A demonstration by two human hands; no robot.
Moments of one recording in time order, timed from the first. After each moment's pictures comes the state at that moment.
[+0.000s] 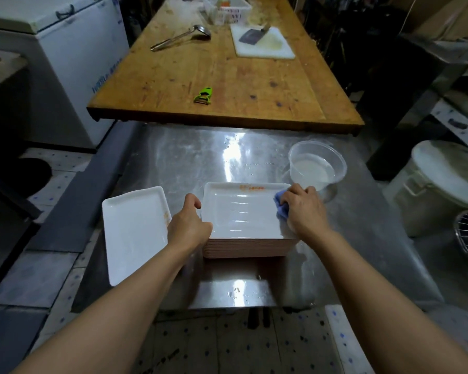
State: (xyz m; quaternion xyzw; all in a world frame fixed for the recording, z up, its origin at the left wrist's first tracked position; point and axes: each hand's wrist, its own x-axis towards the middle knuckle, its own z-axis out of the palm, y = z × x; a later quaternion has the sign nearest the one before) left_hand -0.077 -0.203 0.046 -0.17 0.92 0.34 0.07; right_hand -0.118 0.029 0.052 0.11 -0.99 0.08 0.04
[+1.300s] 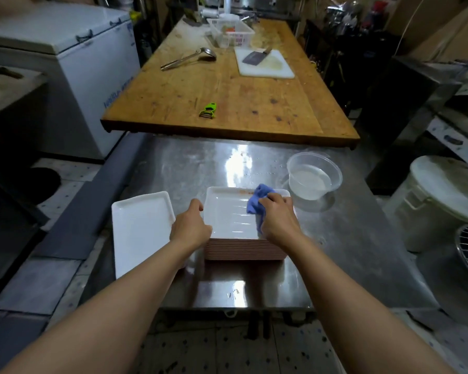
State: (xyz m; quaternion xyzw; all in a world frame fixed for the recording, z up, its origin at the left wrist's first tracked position) left_hand -0.072 -0.201 0.051 -0.15 0.93 0.32 0.09; right_hand -0.099 -0.010 0.057 0.06 -0.99 0.15 -0.04
